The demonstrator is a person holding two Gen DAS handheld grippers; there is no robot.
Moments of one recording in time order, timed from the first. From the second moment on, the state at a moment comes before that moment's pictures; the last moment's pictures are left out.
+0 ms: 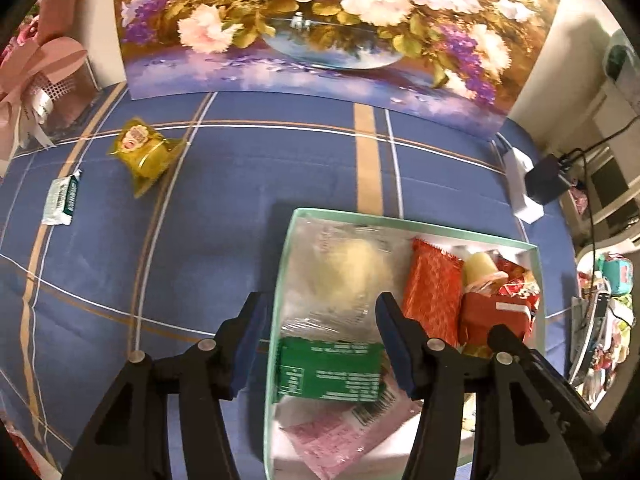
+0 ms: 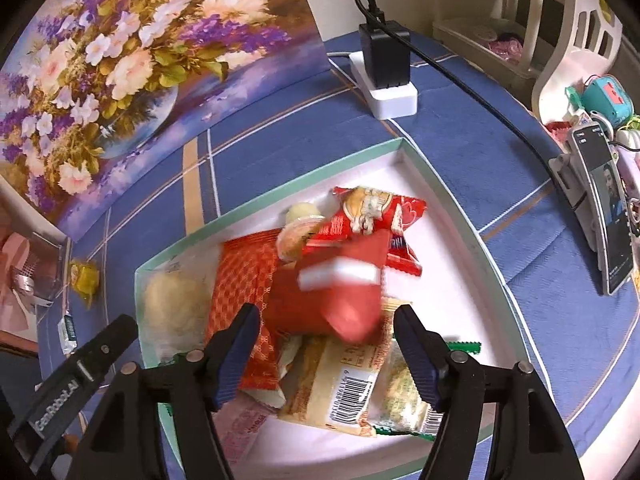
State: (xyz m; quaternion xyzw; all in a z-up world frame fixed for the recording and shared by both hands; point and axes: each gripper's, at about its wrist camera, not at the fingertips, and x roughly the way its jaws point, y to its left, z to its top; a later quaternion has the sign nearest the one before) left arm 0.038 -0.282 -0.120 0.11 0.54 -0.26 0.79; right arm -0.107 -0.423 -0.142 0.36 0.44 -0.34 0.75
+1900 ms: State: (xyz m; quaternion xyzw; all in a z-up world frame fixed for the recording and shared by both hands) left arm 0.239 -0.070 -0.098 0.03 0.51 -0.11 0.85; right arm 0.074 -0.305 -0.106 0.24 0.42 -0.20 0.85
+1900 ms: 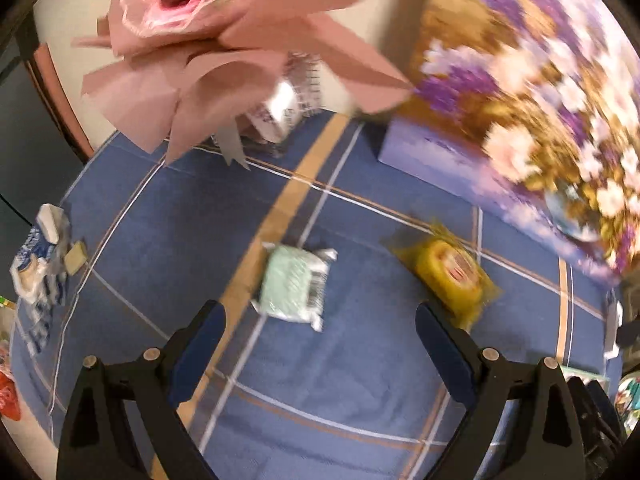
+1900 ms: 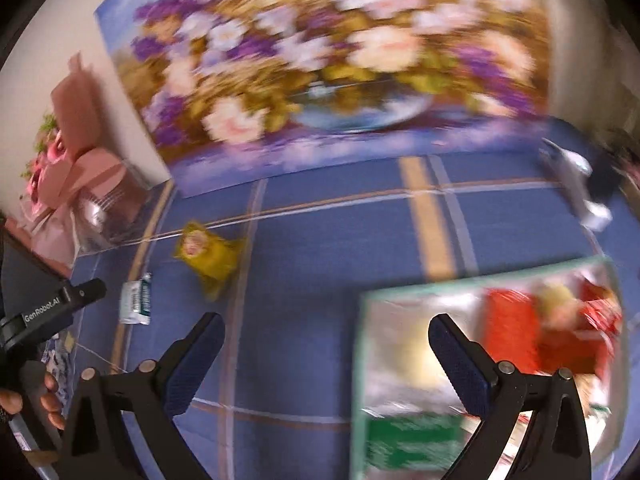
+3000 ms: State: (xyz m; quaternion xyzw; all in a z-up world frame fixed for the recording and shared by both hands) left arm 0.291 -0.070 -0.177 0.05 0.59 -0.13 0.79; right arm 0.244 -0.252 -0.165 0.10 0.53 -0.11 0.83
